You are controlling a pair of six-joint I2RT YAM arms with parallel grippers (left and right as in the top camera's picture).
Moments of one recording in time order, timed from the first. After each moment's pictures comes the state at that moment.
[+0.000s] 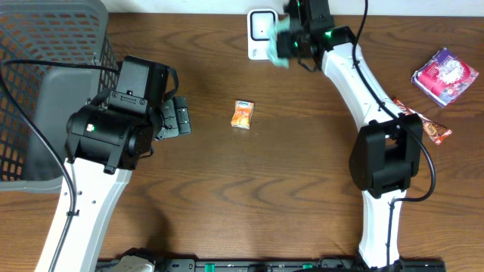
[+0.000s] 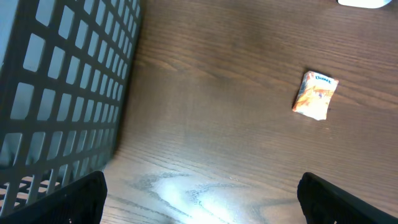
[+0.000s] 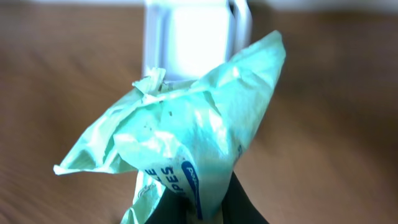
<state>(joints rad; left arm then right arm) -0.29 1.31 1.54 -1.29 -0.24 -0.40 0.29 2.24 2.01 -0.61 -0.16 0.19</state>
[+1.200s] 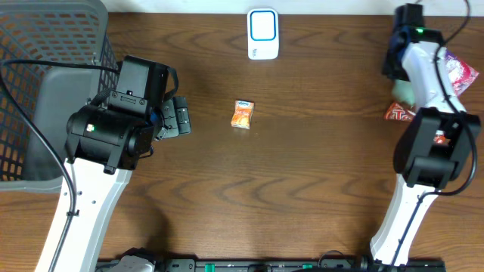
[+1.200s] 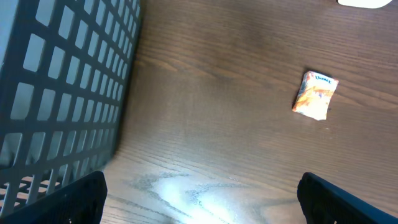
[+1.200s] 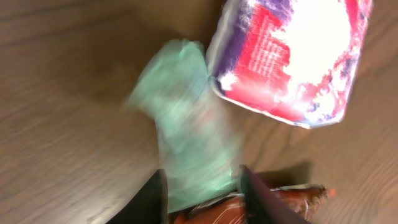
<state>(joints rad) -0.29 1.31 1.54 -1.29 -0.24 -0.40 -0.14 2.28 2.00 -0.96 0.45 0.20</state>
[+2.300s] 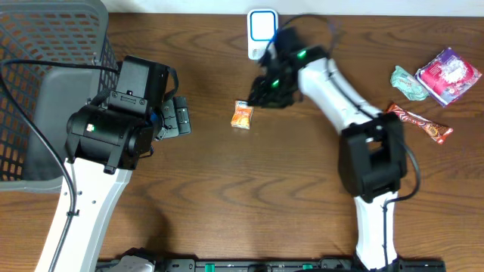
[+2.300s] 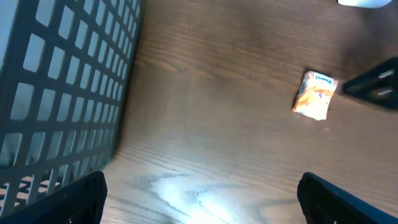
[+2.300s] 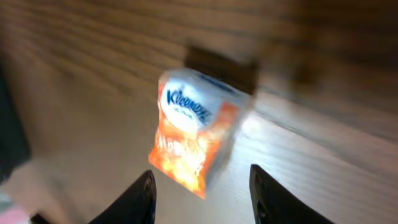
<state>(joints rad) -0.29 1.31 1.54 -1.29 -0.24 -0.40 0.41 2.24 1.80 -0.87 -0.45 0.40</state>
